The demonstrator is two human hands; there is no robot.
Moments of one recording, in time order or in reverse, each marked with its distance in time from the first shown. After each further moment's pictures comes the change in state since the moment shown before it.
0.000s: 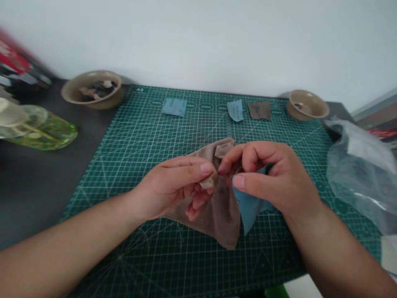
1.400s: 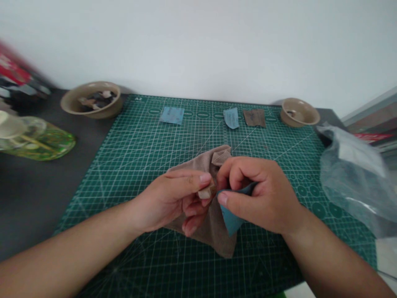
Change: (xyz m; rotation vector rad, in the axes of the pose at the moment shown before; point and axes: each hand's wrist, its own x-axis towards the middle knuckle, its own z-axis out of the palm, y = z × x) left_hand 0.001 -0.010 -0.005 -0.087 -0.037 -0.071; right_hand -0.002 0.003 0.007 -0.204 -0.047 -0.107
